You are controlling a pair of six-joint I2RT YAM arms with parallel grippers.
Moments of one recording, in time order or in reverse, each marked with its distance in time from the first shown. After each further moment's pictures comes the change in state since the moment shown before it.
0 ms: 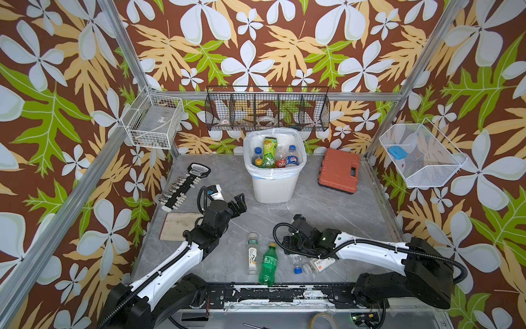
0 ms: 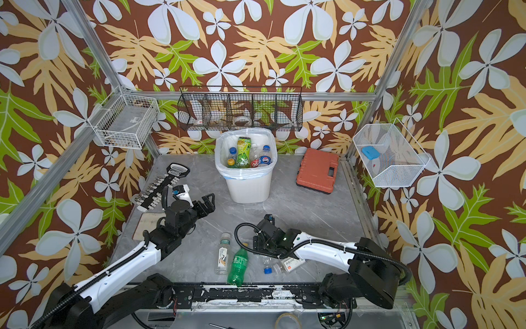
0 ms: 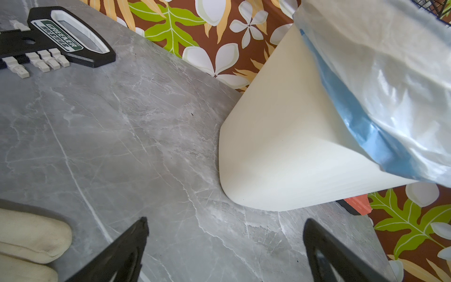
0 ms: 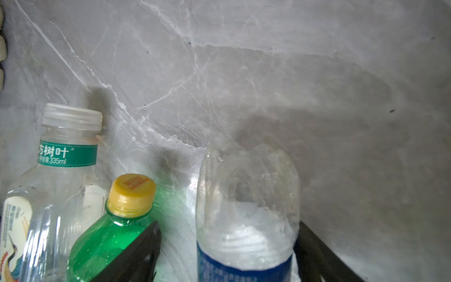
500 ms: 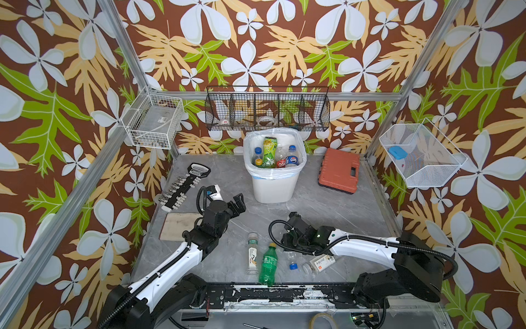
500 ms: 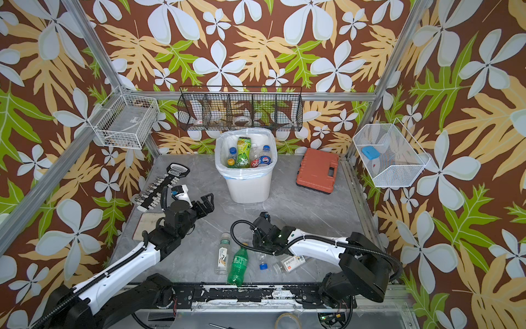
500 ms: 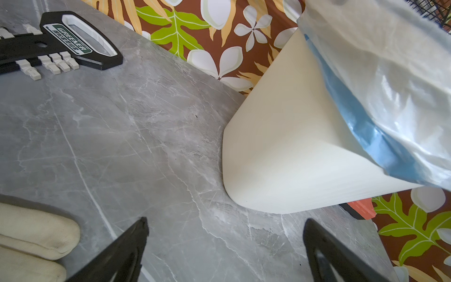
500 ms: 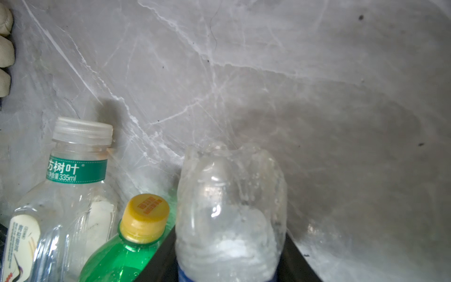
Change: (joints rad) left arm 0.001 -0.009 0.000 -0.015 -0.019 -0.002; right arm 0.000 0.061 0.059 0.030 0.014 -0.038
